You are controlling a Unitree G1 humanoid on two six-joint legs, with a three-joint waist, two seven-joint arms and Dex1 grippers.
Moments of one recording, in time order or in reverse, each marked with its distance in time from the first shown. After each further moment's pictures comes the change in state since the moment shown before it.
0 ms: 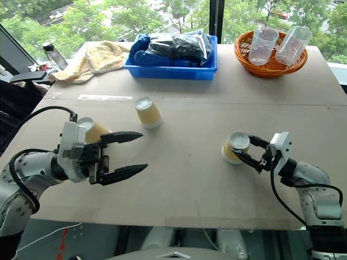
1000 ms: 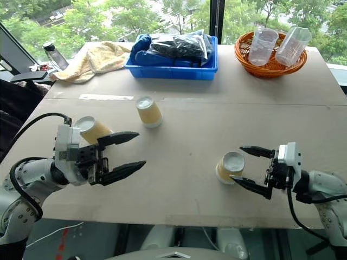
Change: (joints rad) left arm 0.045 -0.128 0.027 0.004 0.020 -0.009 0.100; right arm 0.164 -0.175 -0.088 -0.277 0.200 0.144 0.113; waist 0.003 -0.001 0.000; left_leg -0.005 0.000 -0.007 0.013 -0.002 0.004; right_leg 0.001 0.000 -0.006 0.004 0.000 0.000
